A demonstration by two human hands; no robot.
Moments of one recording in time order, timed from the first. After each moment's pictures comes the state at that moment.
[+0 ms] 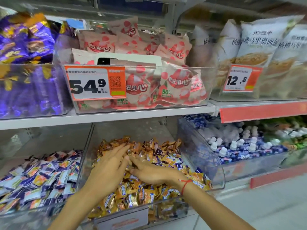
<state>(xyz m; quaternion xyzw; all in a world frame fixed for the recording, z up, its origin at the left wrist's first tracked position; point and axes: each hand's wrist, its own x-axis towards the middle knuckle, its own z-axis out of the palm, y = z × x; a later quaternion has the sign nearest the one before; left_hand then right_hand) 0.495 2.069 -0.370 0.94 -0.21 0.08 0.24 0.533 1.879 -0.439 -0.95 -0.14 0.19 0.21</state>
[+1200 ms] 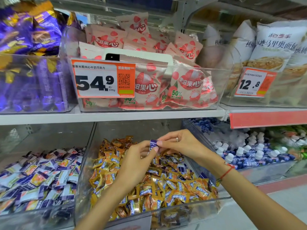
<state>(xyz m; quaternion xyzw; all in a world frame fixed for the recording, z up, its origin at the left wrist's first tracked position) 0.502 2.010 -0.364 0.79 -0.25 0.05 0.56 0.492 1.839 -0.318 -0.82 -0.06 0.00 0.57</state>
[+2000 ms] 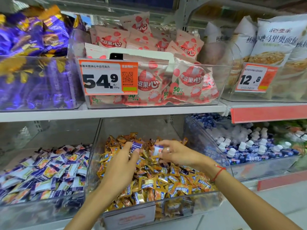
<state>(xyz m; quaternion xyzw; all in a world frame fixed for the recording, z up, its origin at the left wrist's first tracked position) 0.482 2.051 -0.366 0.88 -0.16 0.05 0.44 0.496 1.849 -0.355 -0.85 -0.06 0.13 0.50</state>
